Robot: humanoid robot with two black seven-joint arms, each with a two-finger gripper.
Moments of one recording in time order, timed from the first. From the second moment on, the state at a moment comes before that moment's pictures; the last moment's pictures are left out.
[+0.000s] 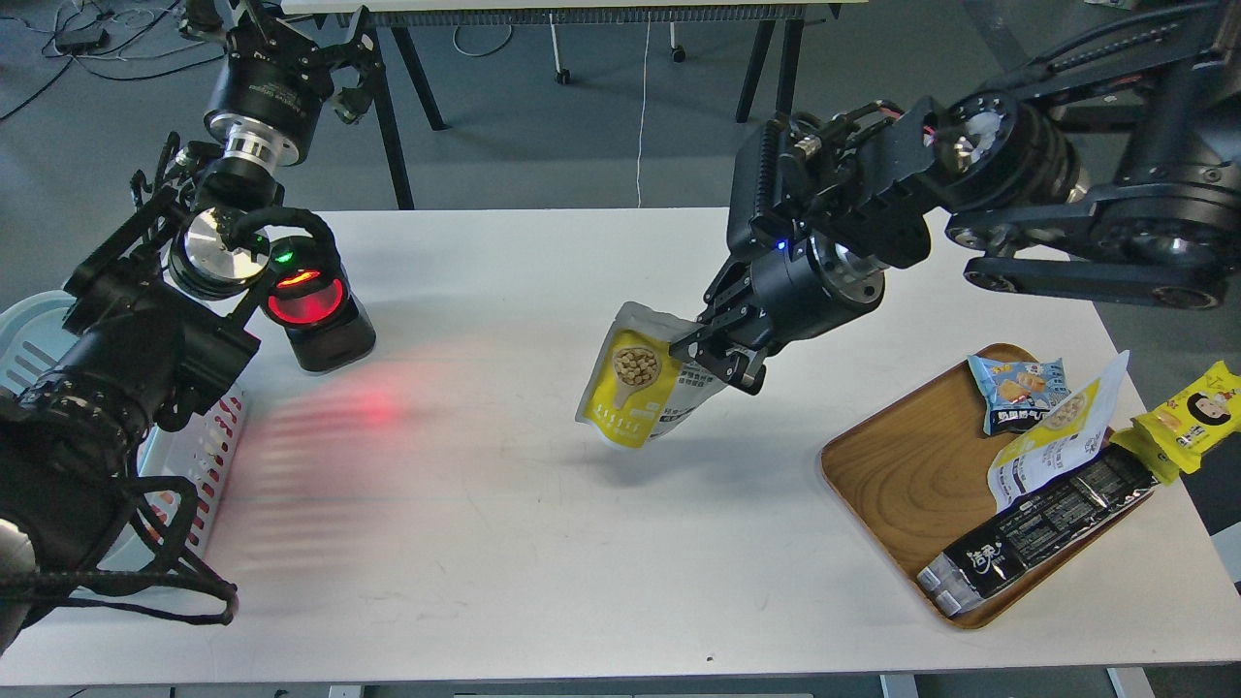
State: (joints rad) left arm -0.98 0.20 -0.86 -0.44 -0.16 -0.49 -0.31; right arm 1.90 -0.31 -0.70 1.35 -1.47 0.15 0.49
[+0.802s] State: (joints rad) left arm -0.98 0.20 -0.86 -0.44 -0.16 -0.49 -0.31; right arm 1.77 -0.04 -0.68 1.15 -1.46 0.15 0.49
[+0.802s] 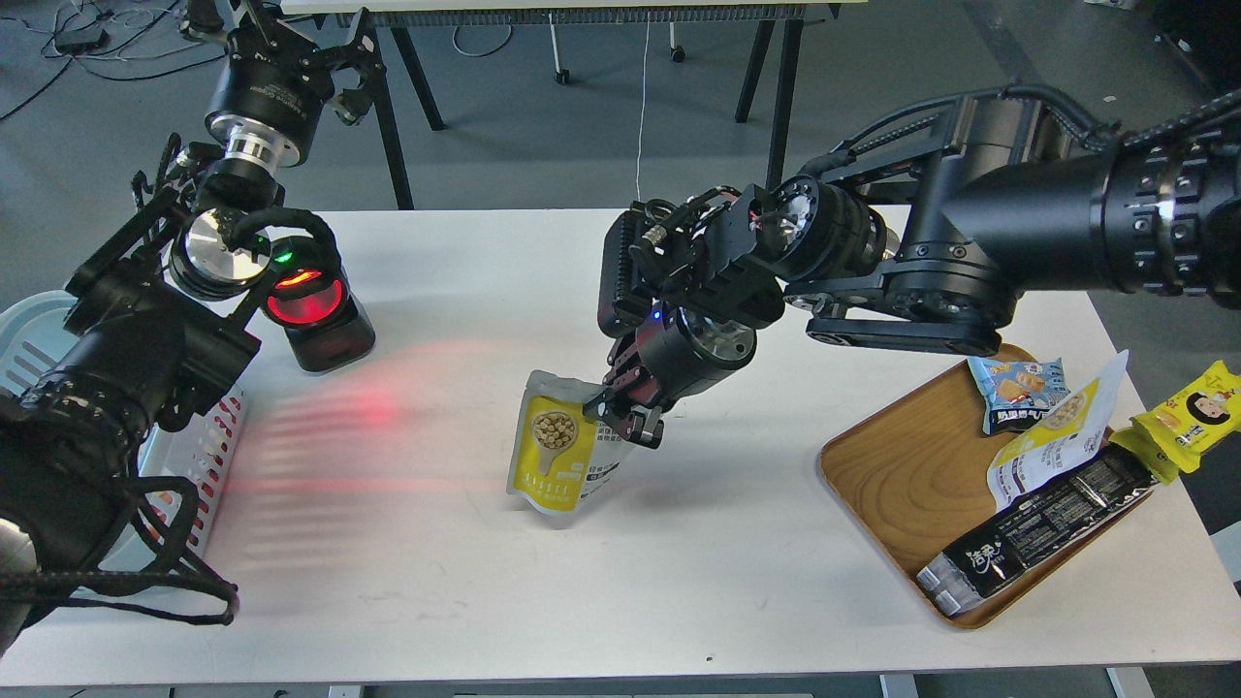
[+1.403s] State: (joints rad) left arm -0.98 0.20 -0.86 -0.44 -0.16 -0.49 -0.31; right arm 1.77 -0.03 -0.68 1.16 -1.46 0.15 0.49
